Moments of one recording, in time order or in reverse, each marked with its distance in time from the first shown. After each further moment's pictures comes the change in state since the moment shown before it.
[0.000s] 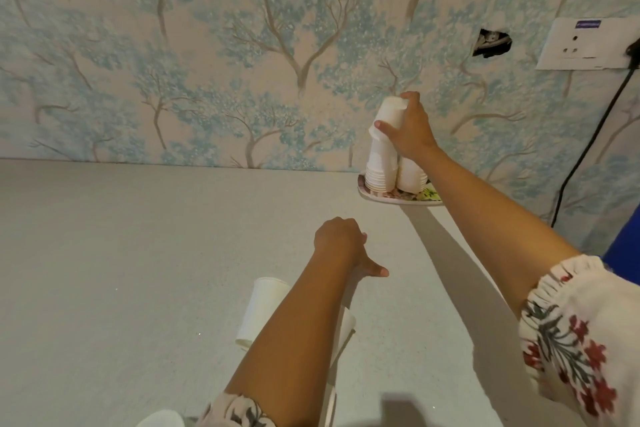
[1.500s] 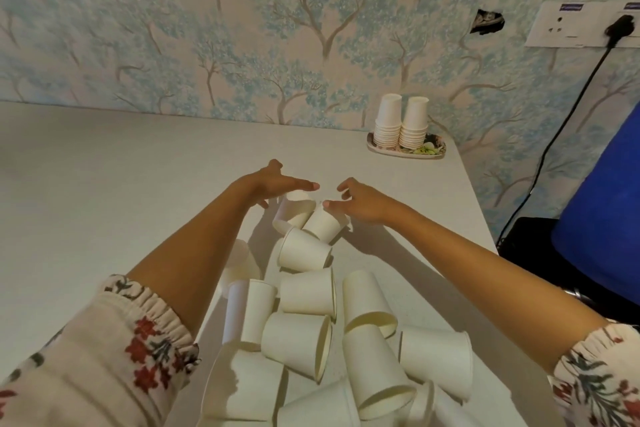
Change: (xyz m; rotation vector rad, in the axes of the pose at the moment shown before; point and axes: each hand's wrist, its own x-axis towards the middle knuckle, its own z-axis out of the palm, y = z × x) left_hand -0.170 -0.093 -0.035 -0.808 -0.022 -0.373; right_hand -0.274 -0.103 -0.024 -0.116 -0.839 0.140
